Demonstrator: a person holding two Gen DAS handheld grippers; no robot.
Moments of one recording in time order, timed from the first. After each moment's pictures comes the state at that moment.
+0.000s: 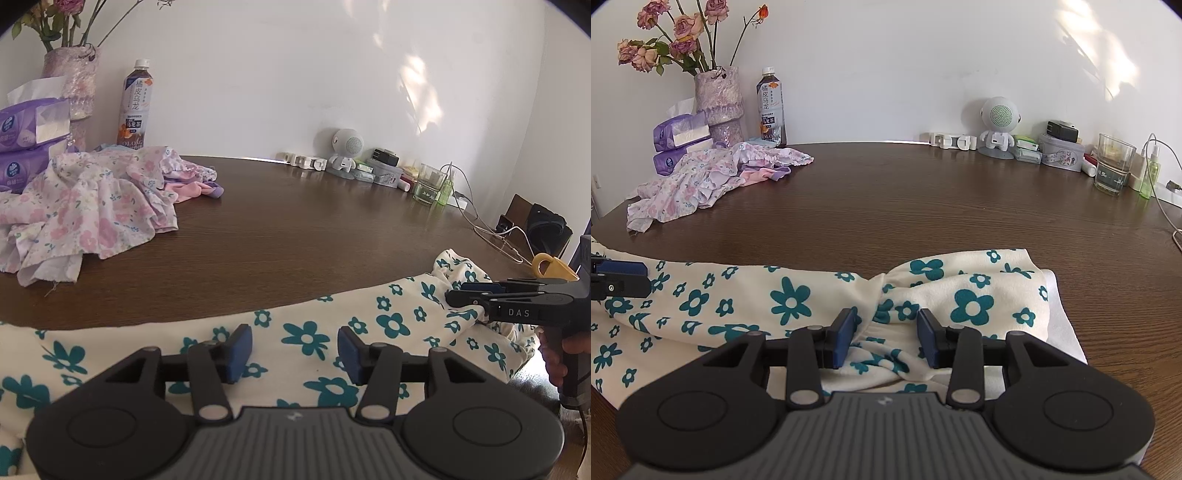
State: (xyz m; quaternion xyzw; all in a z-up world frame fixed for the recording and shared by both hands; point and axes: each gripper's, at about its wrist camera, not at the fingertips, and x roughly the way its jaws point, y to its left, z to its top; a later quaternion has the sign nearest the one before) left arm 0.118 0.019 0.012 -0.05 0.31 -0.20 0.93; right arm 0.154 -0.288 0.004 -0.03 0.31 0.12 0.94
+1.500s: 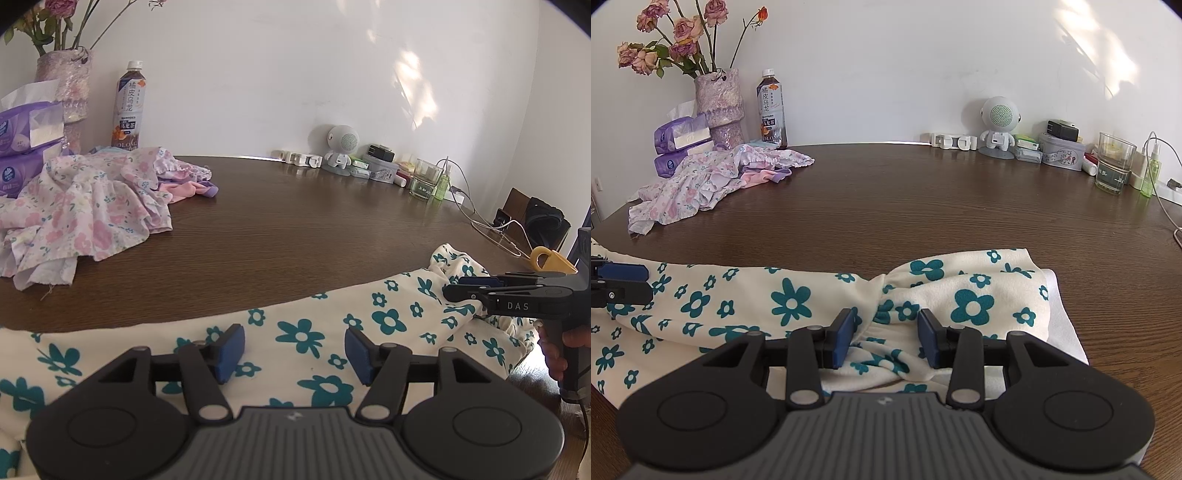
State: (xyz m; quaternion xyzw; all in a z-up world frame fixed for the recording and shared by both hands) left arm 0.118 0.015 0.011 -0.04 0.31 -0.20 0.93; right arm 0.154 -0.289 0.005 -0.02 0.31 0.12 0.94
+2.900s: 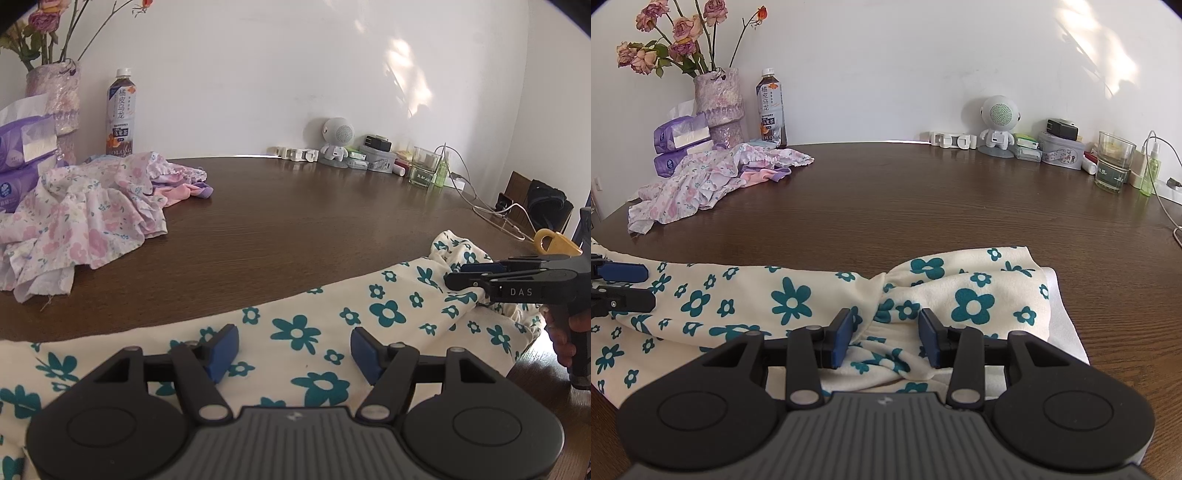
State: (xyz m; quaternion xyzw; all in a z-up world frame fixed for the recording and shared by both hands) left arm 0.117 0.003 0.011 -0.01 0.31 -0.20 0.93; right arm 0.153 -0.289 0.004 -0.02 0.31 0.12 0.94
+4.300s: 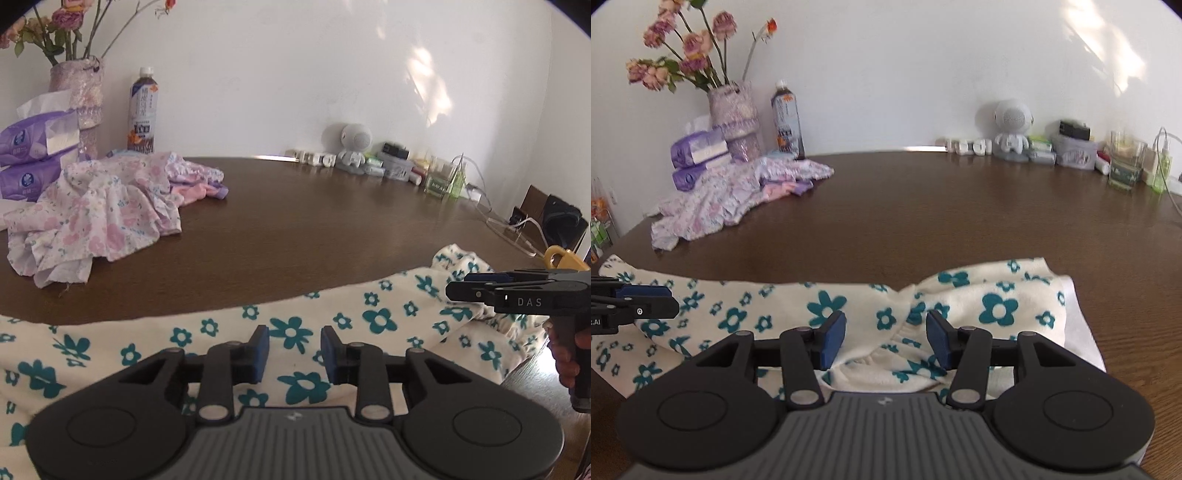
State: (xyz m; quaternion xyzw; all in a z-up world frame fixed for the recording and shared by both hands) left arm 0.099 0.003 0.029 -0.03 0.31 -0.16 0.94; right arm 0.140 -0.281 0.022 0.00 0.30 0.15 0.94
